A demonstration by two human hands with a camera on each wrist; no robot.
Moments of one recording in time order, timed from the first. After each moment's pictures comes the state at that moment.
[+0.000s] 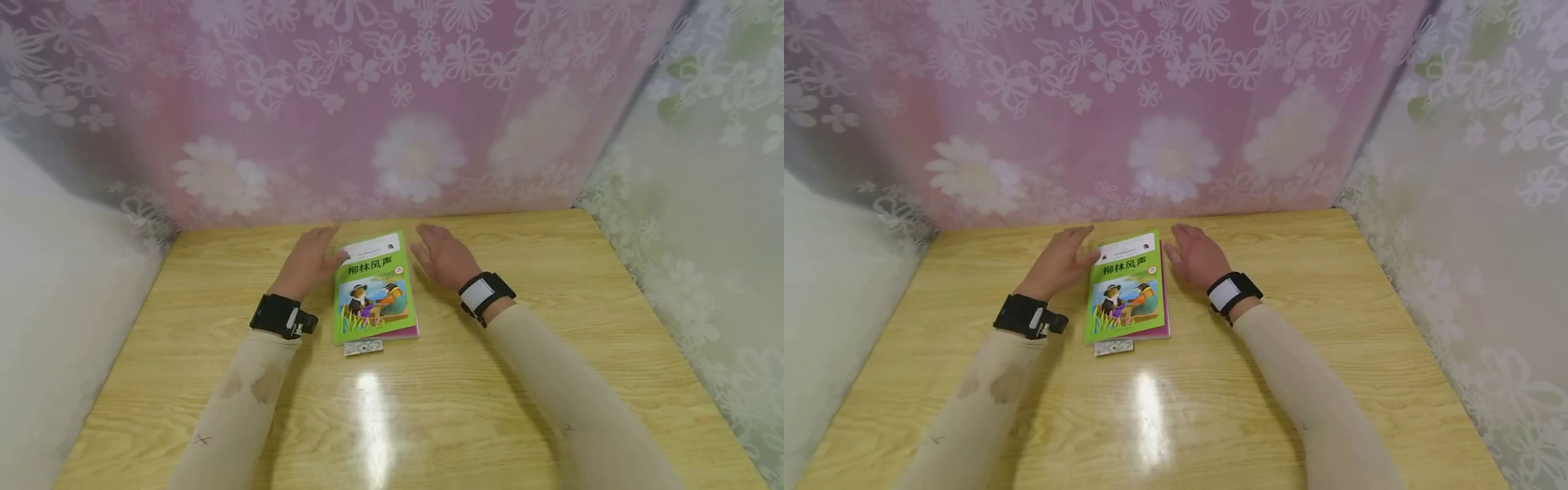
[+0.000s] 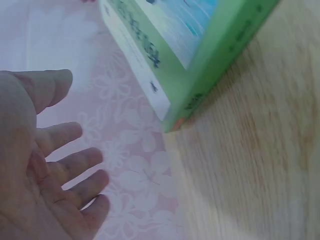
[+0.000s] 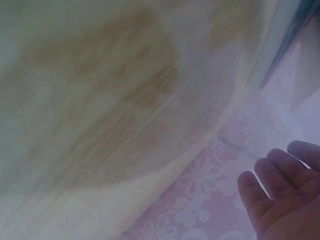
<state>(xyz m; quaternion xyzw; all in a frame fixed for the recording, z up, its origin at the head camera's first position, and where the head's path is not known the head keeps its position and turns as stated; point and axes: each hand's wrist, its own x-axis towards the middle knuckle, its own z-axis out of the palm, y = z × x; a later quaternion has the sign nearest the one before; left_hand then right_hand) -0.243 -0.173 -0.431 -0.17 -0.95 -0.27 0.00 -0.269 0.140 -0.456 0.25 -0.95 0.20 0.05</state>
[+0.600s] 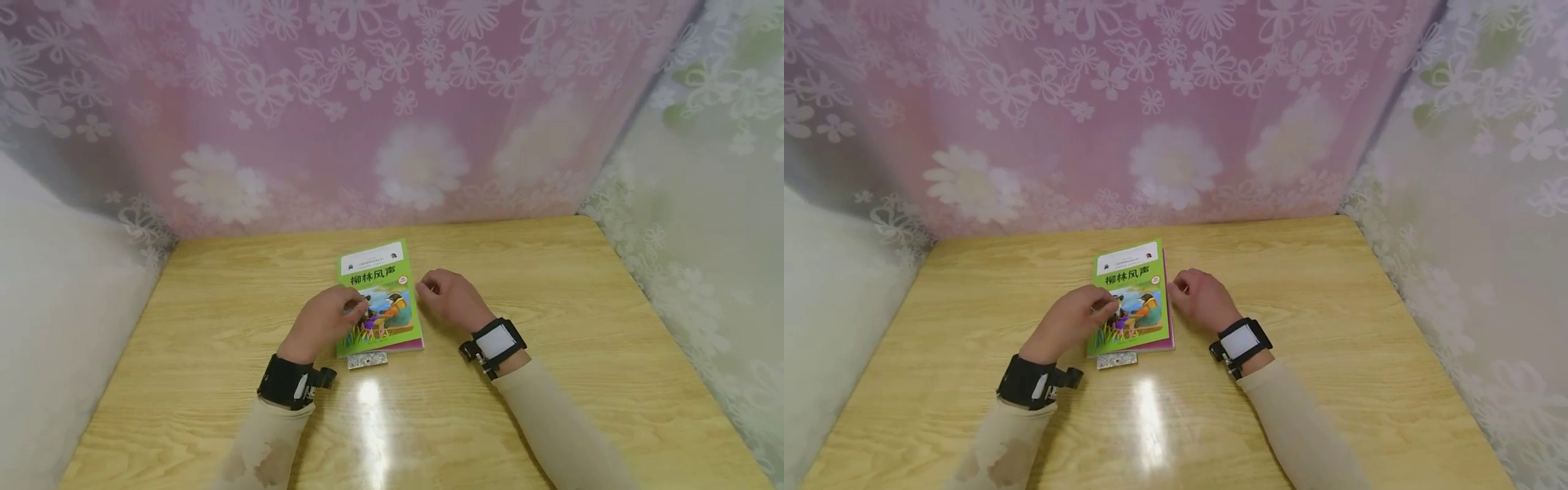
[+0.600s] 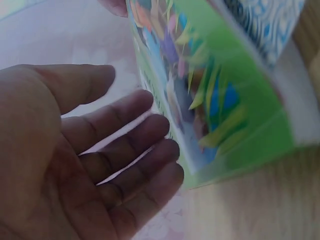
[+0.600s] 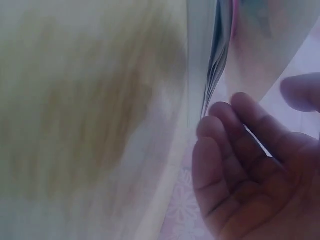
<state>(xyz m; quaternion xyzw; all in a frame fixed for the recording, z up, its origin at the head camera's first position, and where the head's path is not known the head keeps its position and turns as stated) -0.166 -0.142 -0.439 -0.18 -0.94 -0.29 -0.03 -0.207 0.134 -0.461 0.15 -0.93 0.33 -0.02</state>
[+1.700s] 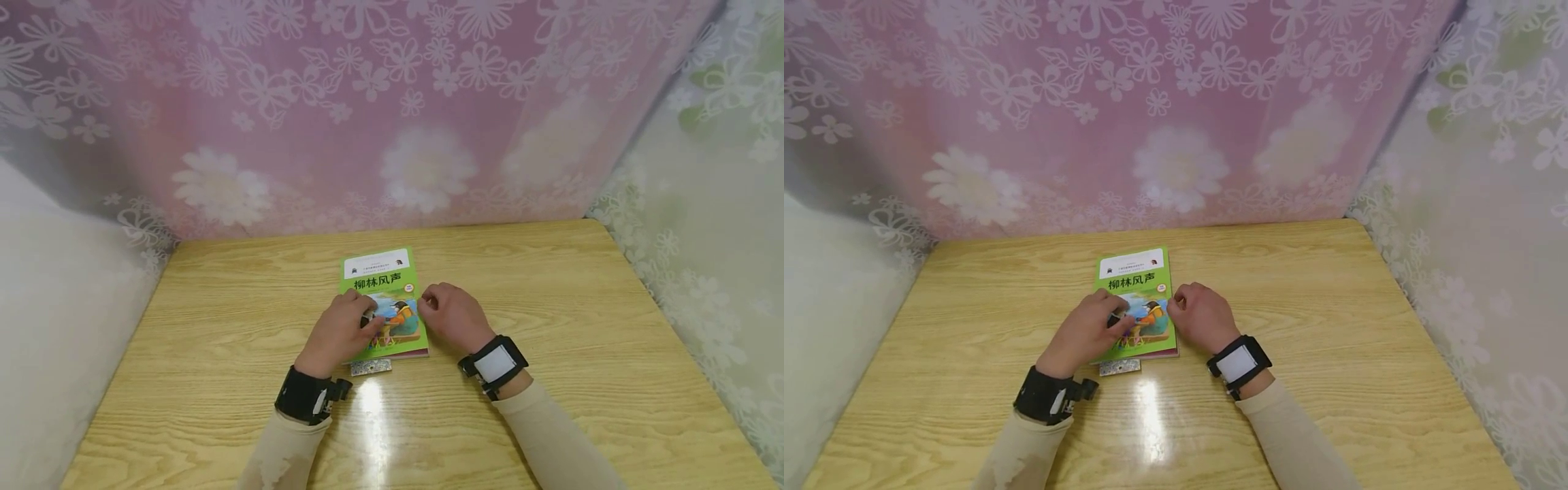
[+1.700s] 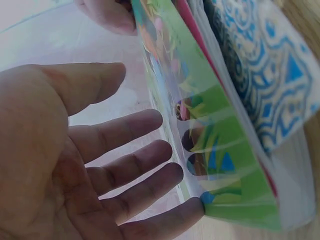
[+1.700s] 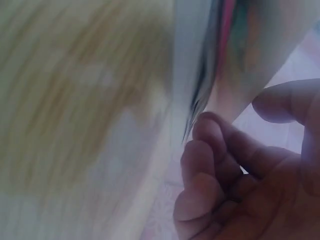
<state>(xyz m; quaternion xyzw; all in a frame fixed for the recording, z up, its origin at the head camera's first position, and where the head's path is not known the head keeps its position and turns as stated) -0.160 -0.123 -0.447 -0.20 -0.95 -0.25 0.02 -0.189 0.116 -0.457 0.13 -0.95 0.29 0.00</state>
